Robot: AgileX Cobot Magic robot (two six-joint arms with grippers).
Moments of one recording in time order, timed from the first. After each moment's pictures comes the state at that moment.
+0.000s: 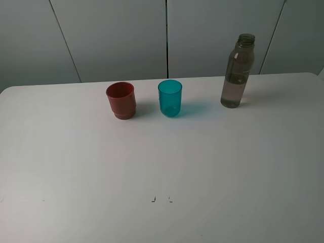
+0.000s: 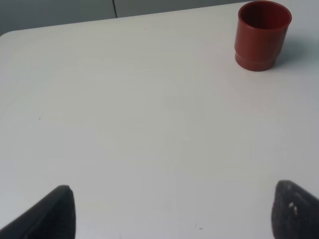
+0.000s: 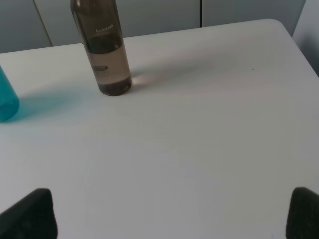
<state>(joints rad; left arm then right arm) -0.11 0.00 -0.51 0.02 1.09 0.00 -0.08 0.00 -0.51 0.04 1.10 0.05</state>
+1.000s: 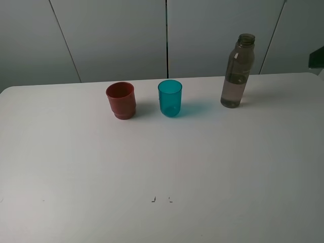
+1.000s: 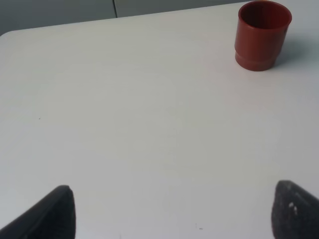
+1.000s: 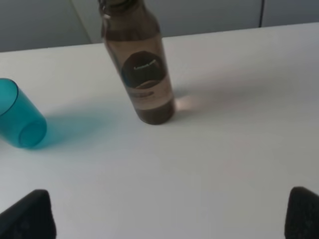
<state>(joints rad) -0.11 0.00 -0.51 0.02 1.09 0.00 -0.03 0.88 -0.67 0.28 0.59 -0.19</state>
